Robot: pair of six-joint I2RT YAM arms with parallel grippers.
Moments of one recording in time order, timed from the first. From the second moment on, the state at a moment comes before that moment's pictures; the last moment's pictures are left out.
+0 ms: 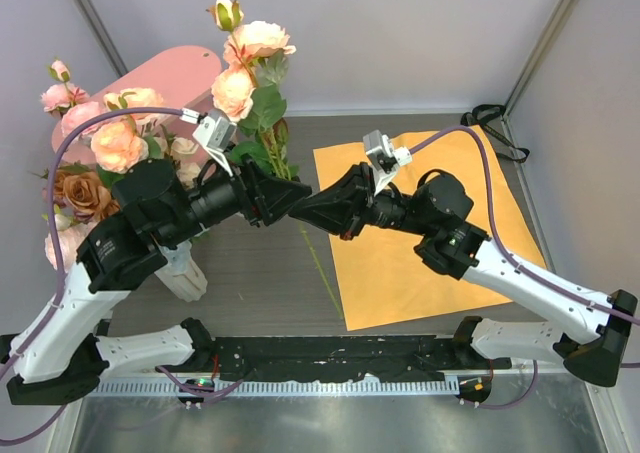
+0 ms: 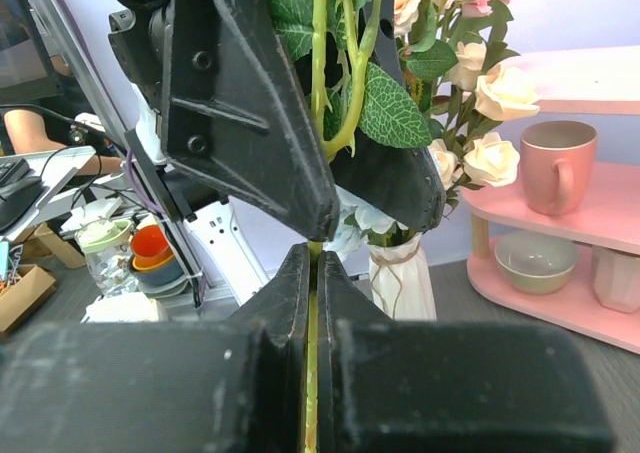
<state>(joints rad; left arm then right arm) -0.94 0.99 1.57 -0.56 0.05 -0.47 0.95 1.11 1.10 0.40 -0.50 0.42</state>
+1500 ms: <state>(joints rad) -0.97 0.82 2.38 -1.35 -0.53 0.01 1.00 1.22 1.10 0.19 -0.19 0.26</state>
